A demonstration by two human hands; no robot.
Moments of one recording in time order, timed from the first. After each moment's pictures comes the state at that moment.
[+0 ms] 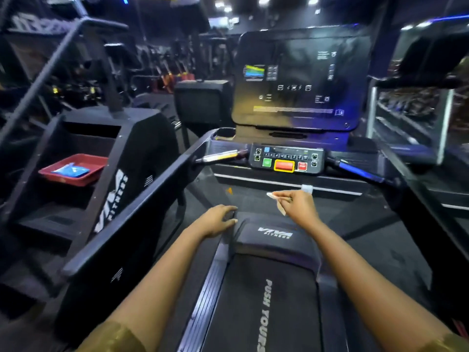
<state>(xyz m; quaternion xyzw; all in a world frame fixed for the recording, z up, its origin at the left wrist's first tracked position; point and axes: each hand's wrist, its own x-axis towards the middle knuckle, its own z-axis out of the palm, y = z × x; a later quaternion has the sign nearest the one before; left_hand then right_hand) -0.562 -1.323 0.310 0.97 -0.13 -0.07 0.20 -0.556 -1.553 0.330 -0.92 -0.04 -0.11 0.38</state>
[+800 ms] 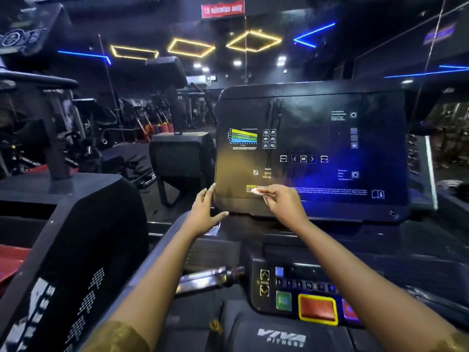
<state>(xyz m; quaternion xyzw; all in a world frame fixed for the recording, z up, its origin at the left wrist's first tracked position) -0.119 -1.306 0.389 0.92 -0.14 0.14 0.34 -0.149 -1.526 0.419 -0.88 -0.13 -0.30 0.35</state>
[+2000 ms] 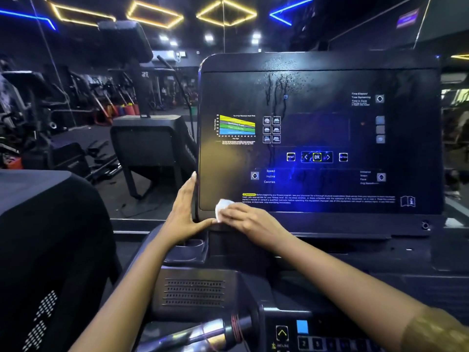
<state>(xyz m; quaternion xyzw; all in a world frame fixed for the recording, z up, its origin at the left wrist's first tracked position) 0.013 -1.280 0.352 0.86 -0.30 0.21 0.36 -0.022 -1.500 0.359 -0.81 -0.44 -0.37 -0.03</state>
